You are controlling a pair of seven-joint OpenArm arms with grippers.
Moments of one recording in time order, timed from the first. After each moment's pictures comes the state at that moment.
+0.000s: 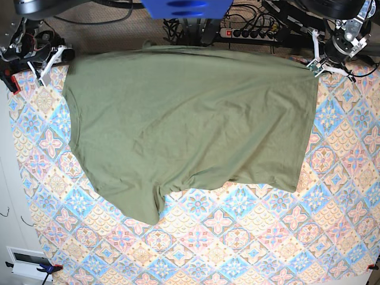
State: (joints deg) left arm 49.7 -45.1 -10.4 105.8 -2.0 -20.4 21.3; right arm -27.3 23.6 38.3 87.4 45.5 41.0 -75.7
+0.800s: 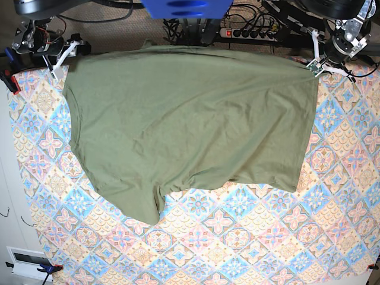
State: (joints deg) left arm 49.7 -45.2 -10.4 105.8 -2.0 -20.4 21.3; right arm -27.3 22.8 31.6 78.4 45.8 40.9 -66.0
